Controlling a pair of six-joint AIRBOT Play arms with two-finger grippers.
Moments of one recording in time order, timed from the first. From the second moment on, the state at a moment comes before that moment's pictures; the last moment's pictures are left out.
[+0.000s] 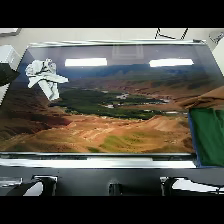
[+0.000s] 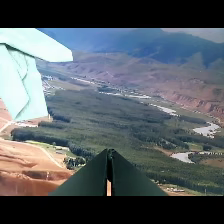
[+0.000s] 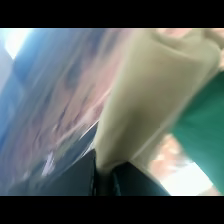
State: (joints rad) left arm 0.22 -1.09 1.49 1.15 -1.18 -1.51; right arm -0.83 -1.52 1.97 -1.00 1.57 1.81
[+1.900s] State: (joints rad) left arm -0.03 -1.36 1.63 1.54 -1.28 -1.63; right arm -0.33 -1.34 1.68 -1.29 1.36 1.73
